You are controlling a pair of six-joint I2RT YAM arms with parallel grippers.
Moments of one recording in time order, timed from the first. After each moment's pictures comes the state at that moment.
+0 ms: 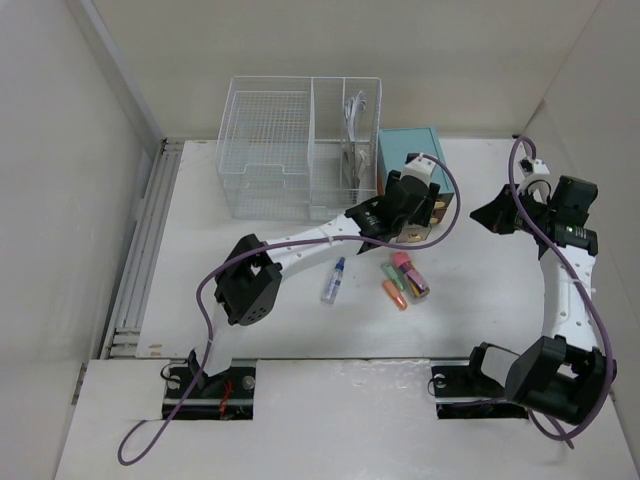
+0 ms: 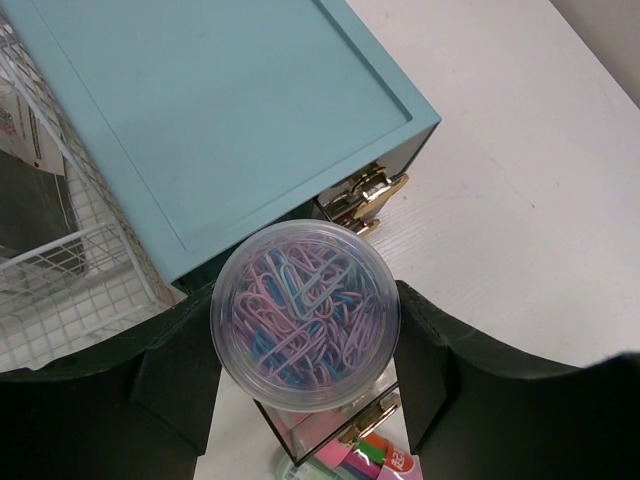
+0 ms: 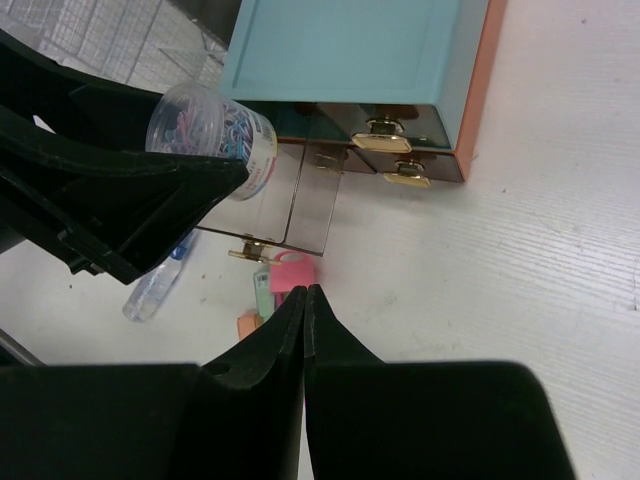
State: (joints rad) left arm -1.02 2.07 1.78 -0.12 -0.40 -0.31; right arm -0.39 1.14 1.03 -0.54 -0.85 -0.05
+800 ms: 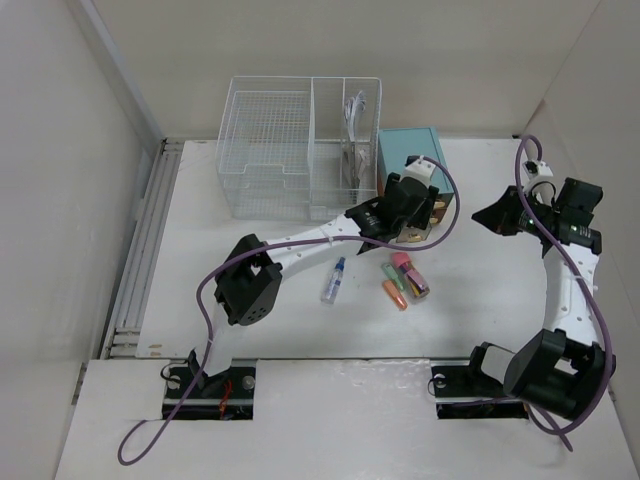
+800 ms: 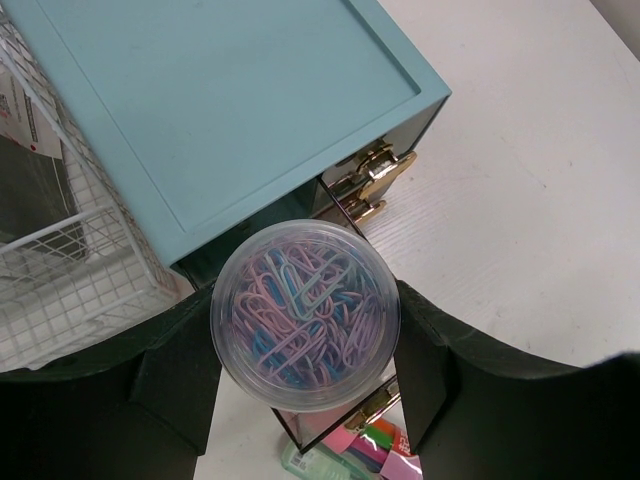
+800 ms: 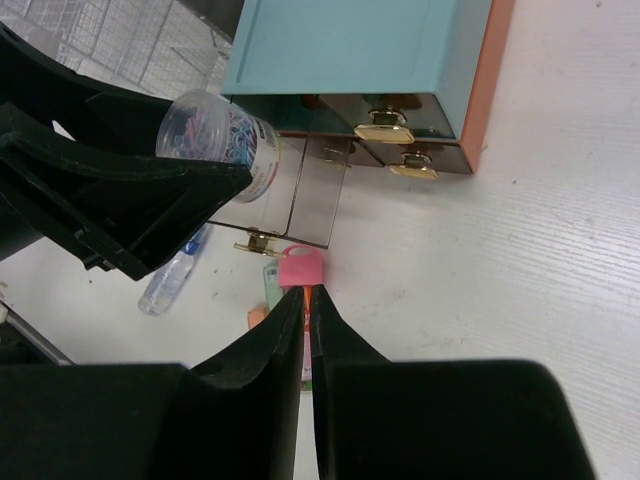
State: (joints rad) left arm -1.02 2.07 1.78 -0.16 -0.39 -0.31; right arm -0.43 1.16 1.03 -0.57 -0.91 -0.06
